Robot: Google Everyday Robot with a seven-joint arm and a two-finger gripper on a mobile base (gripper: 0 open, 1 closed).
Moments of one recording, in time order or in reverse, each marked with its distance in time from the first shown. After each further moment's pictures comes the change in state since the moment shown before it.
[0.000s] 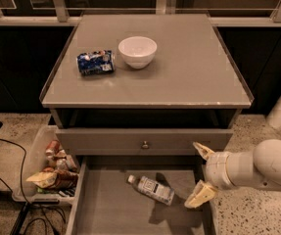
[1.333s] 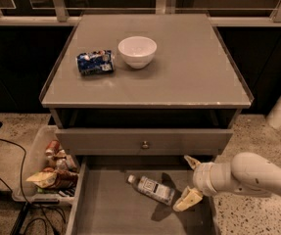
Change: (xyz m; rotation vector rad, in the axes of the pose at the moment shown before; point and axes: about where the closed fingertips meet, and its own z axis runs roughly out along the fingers) arm 0.051 0.008 0.093 -0.063 -0.032 0.130
